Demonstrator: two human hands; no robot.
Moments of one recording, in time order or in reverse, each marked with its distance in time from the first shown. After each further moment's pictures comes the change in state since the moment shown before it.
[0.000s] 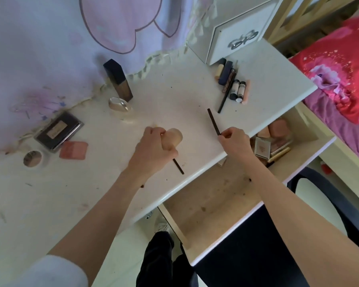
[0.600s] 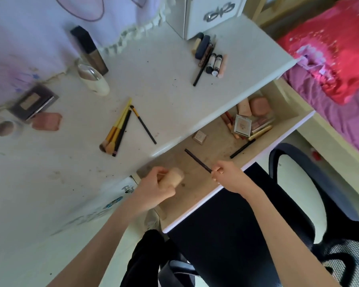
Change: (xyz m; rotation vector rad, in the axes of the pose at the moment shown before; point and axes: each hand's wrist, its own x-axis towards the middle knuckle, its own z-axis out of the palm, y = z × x) left_hand -0.112 -0.025 0.117 -0.246 -0.359 -0.165; right_hand -0.100 0.121 -0.014 -0.041 -0.477 0.023
